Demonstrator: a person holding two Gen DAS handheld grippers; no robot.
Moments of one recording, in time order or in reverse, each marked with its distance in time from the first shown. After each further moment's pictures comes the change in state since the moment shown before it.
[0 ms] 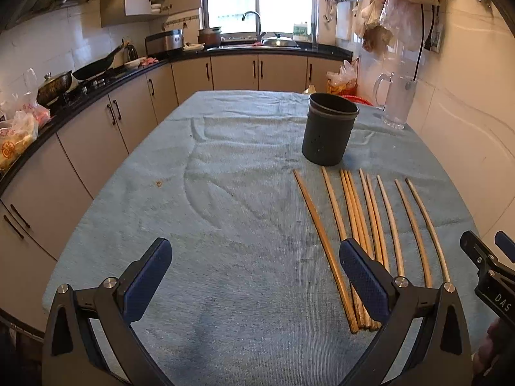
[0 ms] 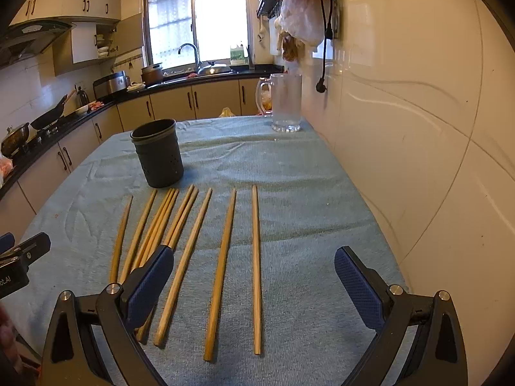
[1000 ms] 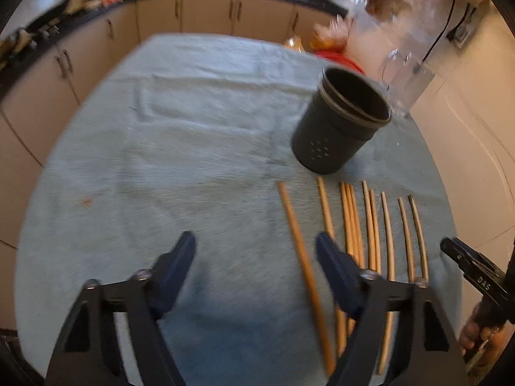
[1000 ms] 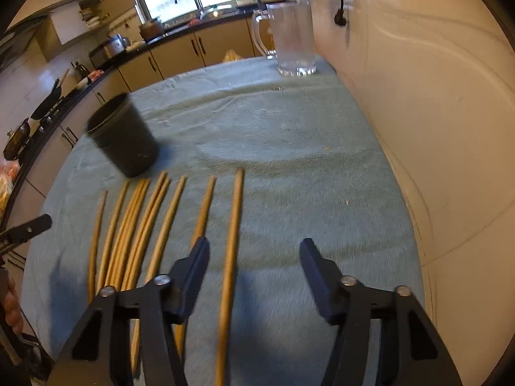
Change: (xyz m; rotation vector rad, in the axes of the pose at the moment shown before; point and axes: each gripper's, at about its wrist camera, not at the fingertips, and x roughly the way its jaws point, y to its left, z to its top) left arm 0.125 0.006 0.083 -0.058 0.331 -0.210; right arm 0.119 -0.051 0.058 0.053 0.327 0.147
